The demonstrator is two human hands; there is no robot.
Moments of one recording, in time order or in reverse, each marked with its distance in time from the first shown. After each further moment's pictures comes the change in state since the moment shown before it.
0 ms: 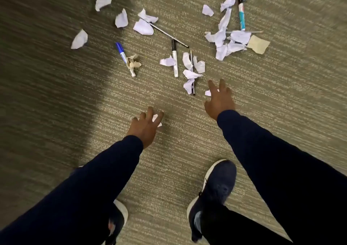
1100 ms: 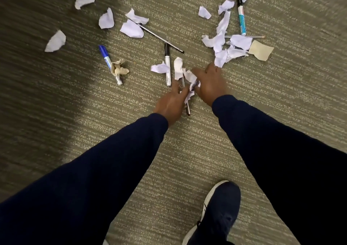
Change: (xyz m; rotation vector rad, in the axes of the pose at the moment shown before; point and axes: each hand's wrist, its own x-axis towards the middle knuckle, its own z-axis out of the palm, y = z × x) left_hand 0.146 0.054 -0.046 -0.401 0.340 0.086; right_hand 0.103 -0.015 0.000 -0.185 0.256 -0.280
